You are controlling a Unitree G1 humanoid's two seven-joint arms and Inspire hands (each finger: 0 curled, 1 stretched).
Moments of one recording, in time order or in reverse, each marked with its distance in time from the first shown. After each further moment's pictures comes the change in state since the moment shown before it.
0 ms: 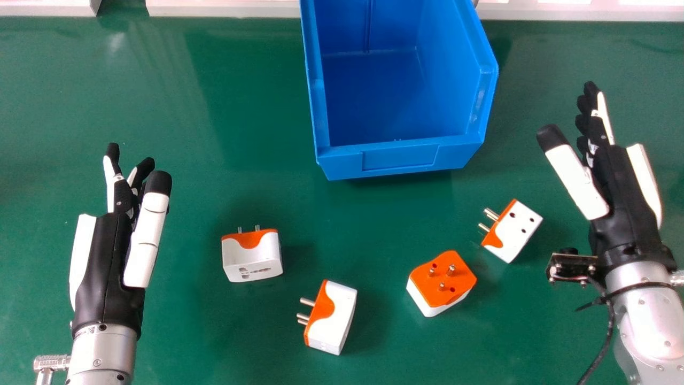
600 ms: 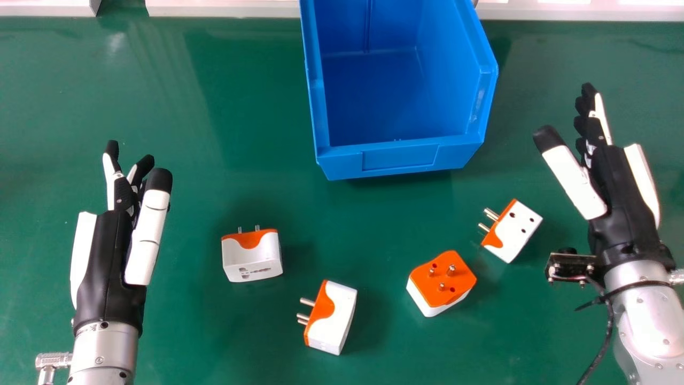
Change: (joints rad) left arm -0.015 -0.002 -0.012 0.012 0.006 0.000 0.019; right arm 0.007 0.000 0.010 -0.030 -0.024 0.029 -0.004
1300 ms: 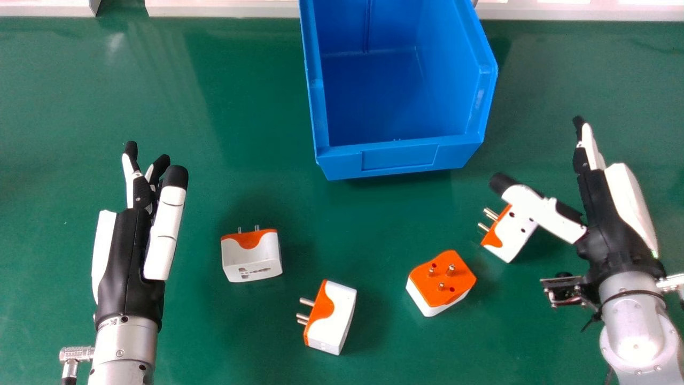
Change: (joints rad) left arm -0.027 -0.029 -0.026 0.032 -0.002 -0.002 0.011; right arm 0.015 -0.062 0.119 -0.009 -0.354 0.224 -0.133
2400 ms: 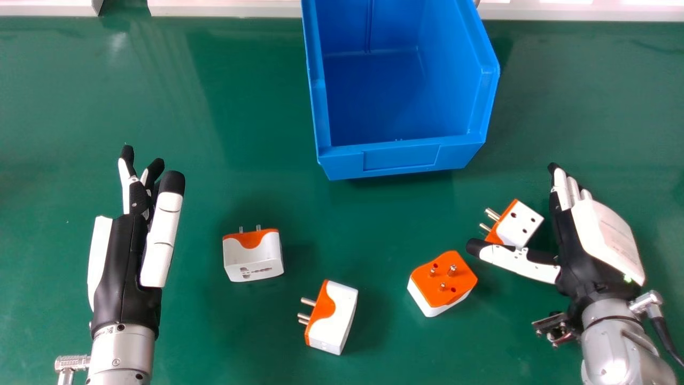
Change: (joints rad) left arm 0.041 -0.004 0.000 -0.047 -0.007 0.003 -0.004; right arm -0.013 -0.056 0.168 0.167 -0.191 0.052 -0.120
